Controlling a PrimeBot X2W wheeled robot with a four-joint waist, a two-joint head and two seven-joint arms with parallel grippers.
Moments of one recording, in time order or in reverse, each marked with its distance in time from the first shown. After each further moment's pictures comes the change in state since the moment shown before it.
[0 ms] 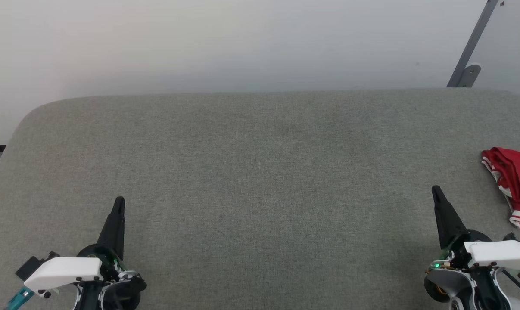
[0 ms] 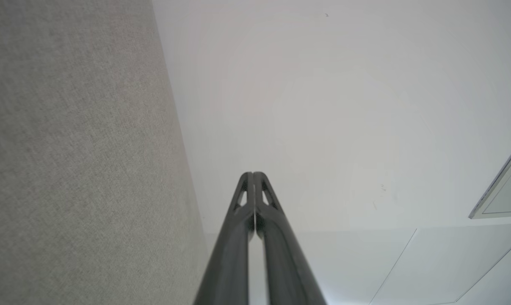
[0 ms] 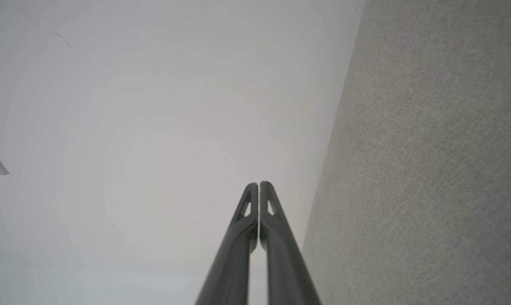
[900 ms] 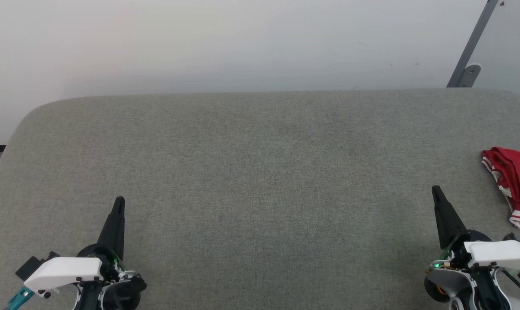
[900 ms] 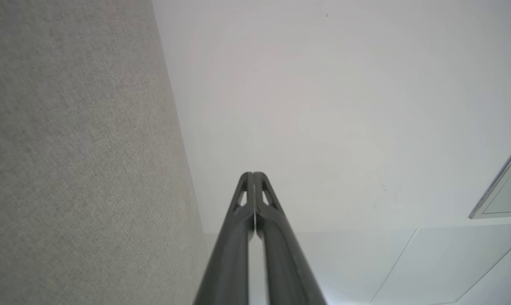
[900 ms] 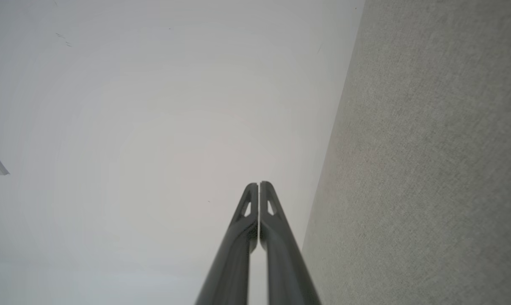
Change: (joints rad) left arm 0.000 0.000 0.000 0.000 0.000 0.000 0.000; right arm 0.000 0.000 0.000 0.000 0.000 0.000 0.000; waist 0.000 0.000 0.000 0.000
